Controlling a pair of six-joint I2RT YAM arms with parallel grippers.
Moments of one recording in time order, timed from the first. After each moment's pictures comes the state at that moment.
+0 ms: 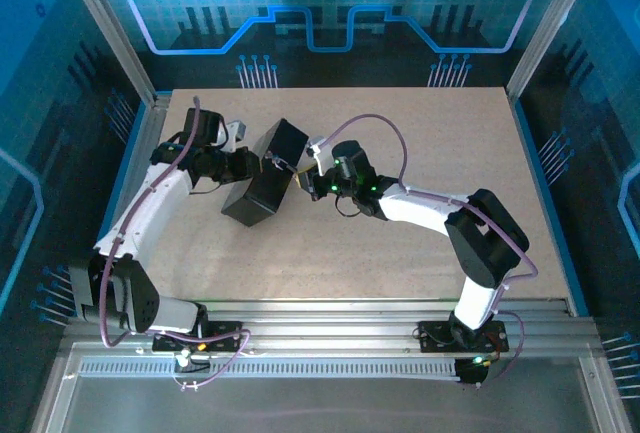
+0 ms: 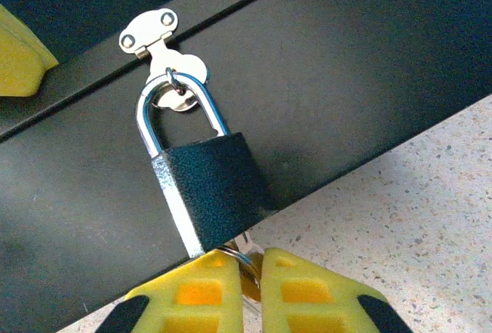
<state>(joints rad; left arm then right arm) -0.13 1.40 1.22 -0.79 0.40 -0.35 0.71 1.76 1.08 0.24 -0.26 0.22</state>
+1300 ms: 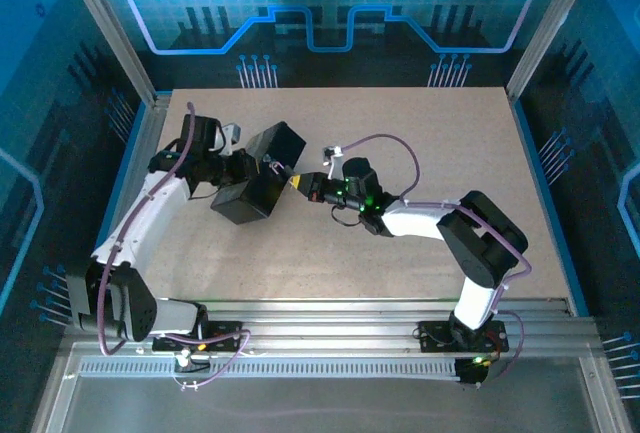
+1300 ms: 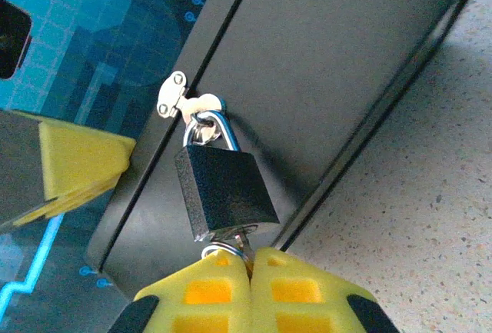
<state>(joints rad) -0.12 1.35 1.14 -0.73 0.39 -0.43 0.73 1.77 0.90 0.63 -0.29 0.93</state>
